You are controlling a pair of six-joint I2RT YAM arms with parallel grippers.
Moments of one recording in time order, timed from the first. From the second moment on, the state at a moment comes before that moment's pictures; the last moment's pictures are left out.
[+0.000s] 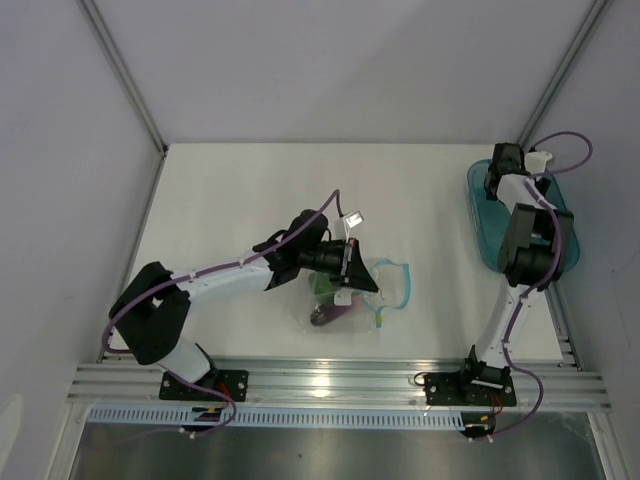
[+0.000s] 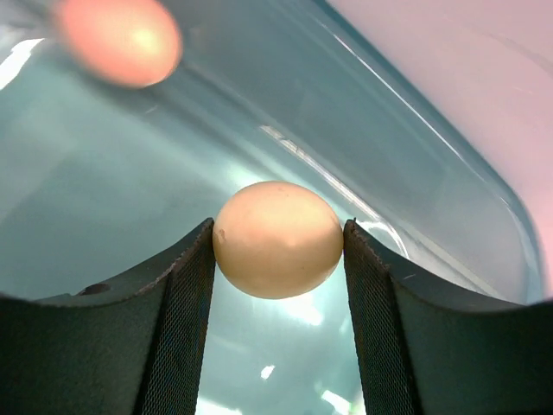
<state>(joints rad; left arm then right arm) -0.82 1.55 0.94 0.12 0.71 -0.85 -0.20 2.16 1.65 -0.40 0.86 0.31</state>
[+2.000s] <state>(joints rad) -0.82 1.34 0.89 0.06 0.68 -0.87 0.76 0.89 0.73 -0.50 -0.09 0.61</state>
